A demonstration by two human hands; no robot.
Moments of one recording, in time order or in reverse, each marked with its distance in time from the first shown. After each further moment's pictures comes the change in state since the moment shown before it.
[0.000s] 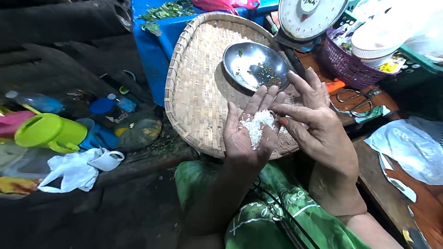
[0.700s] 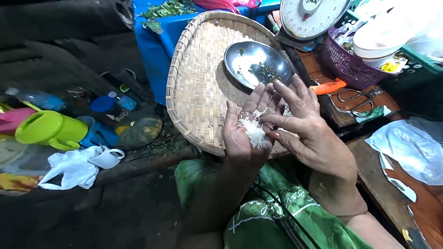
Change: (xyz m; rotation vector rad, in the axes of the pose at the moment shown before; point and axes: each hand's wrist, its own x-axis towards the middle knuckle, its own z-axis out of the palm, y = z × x) left_hand -0.001 0.001 -0.002 0.024 -0.028 0.043; right_hand -0.001 -0.008 0.007 0.025 -0.114 -0.085
